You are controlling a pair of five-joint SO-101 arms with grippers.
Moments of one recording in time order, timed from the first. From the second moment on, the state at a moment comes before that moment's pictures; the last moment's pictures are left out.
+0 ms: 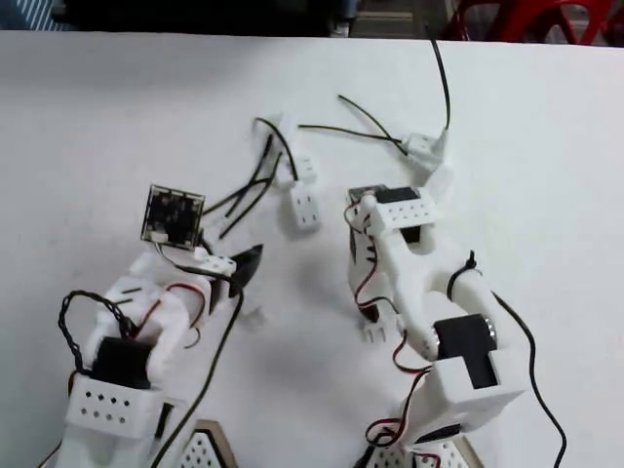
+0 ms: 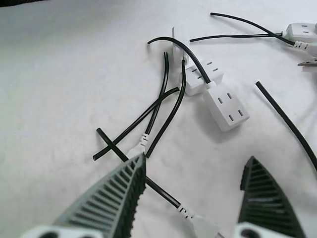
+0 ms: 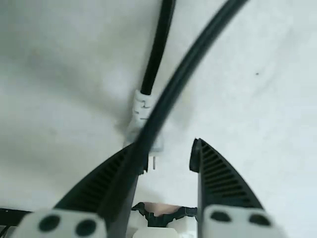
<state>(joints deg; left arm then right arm) 6.7 -73.9 71.6 49.4 -2.1 -13.5 7.1 26.5 82.1 2.7</state>
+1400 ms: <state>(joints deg) 6.7 -73.9 71.6 49.4 -2.1 -18.6 6.9 32.4 76.8 2.7</state>
